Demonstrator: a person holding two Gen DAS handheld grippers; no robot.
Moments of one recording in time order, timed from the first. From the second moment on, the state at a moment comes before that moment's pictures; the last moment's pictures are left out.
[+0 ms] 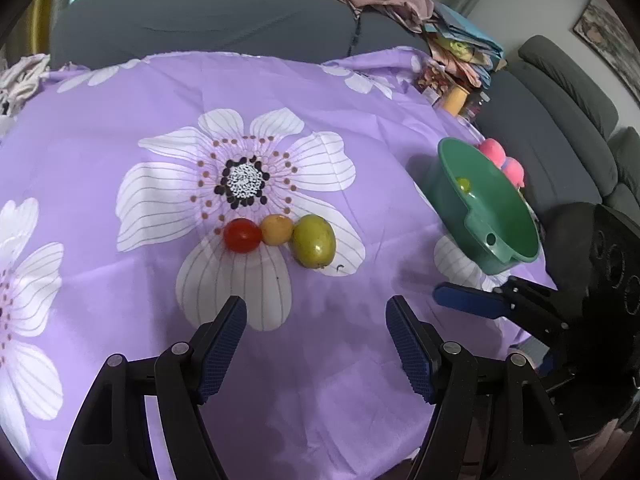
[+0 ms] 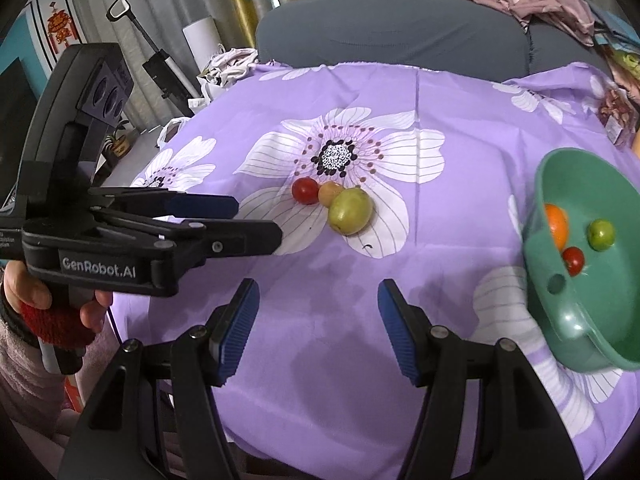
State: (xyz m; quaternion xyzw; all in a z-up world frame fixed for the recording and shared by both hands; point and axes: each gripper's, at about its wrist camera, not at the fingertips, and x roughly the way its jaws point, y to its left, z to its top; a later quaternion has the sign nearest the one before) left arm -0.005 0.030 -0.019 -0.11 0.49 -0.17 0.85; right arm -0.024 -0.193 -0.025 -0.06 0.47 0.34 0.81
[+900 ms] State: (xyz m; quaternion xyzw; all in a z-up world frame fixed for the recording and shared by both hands) left arm 0.049 0.024 -0.051 -0.15 0.52 -0.23 0.81; right arm 0.043 -0.157 -0.073 -0.07 0.52 0.34 0.78
